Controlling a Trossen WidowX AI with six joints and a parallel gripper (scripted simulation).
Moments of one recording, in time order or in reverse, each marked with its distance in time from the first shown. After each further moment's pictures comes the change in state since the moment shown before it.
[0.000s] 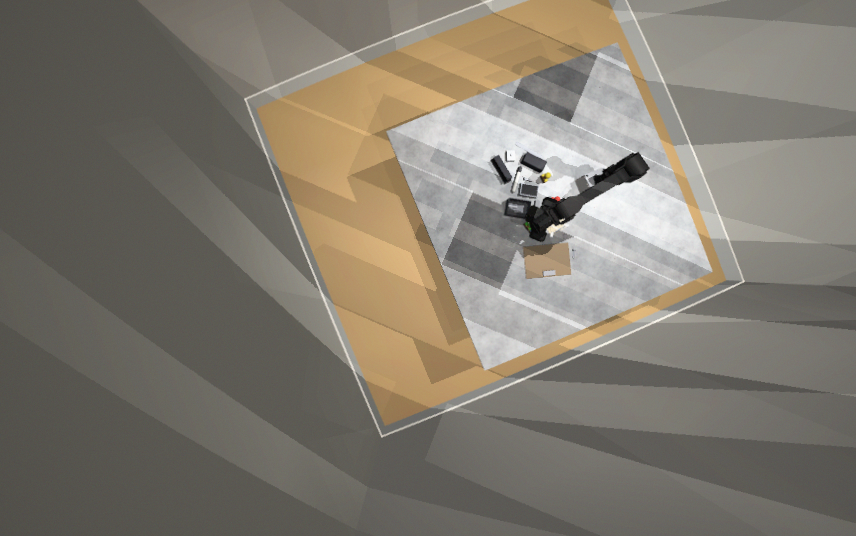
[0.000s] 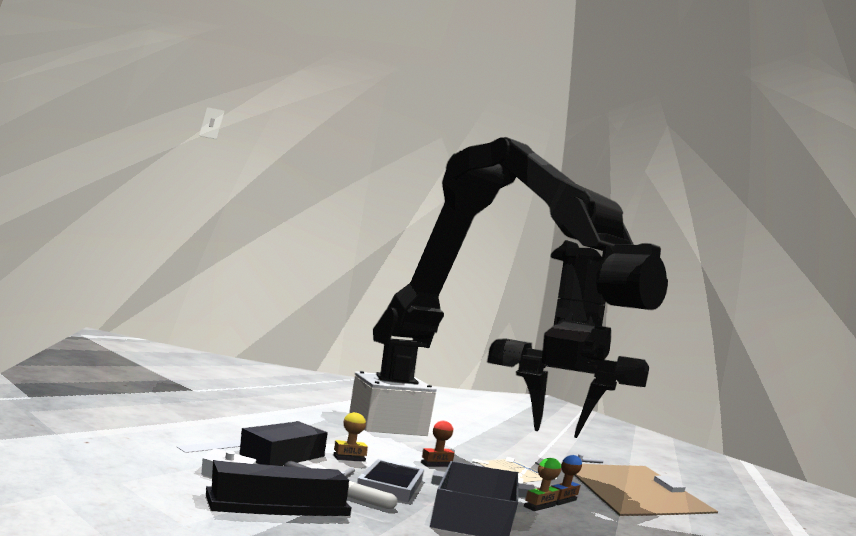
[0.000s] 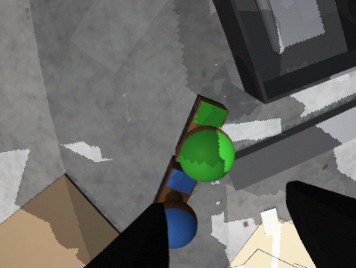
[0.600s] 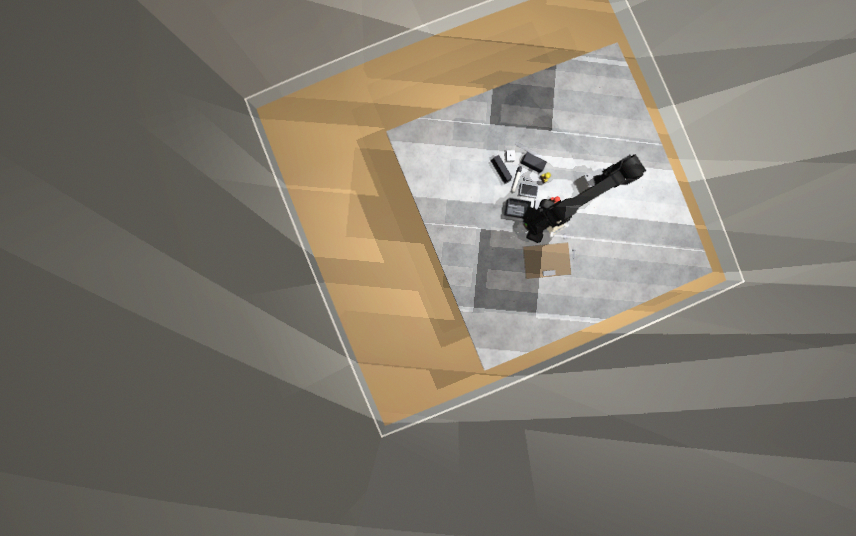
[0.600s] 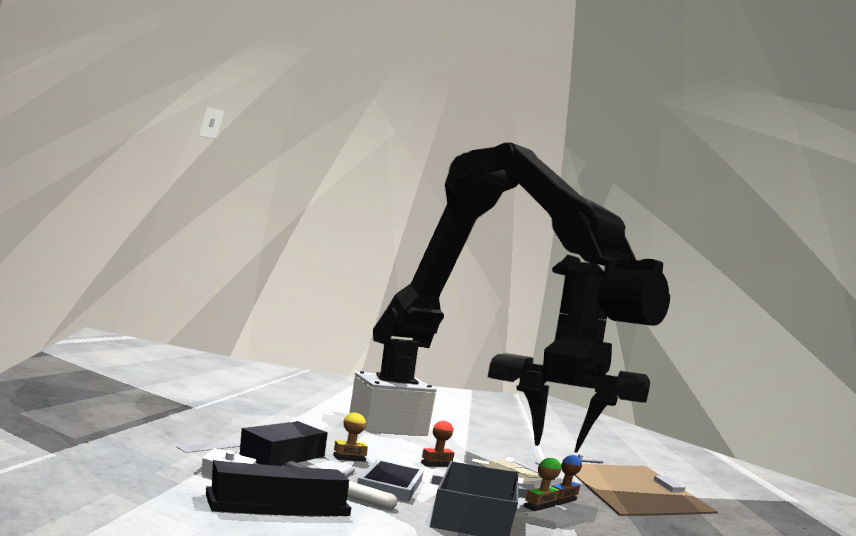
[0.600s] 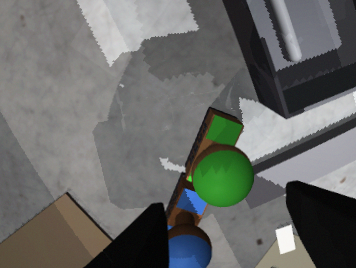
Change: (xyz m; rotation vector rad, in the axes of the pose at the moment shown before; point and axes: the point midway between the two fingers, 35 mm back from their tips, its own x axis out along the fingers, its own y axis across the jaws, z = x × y) arm 0.018 0.004 0.004 0.016 -0.010 -0.003
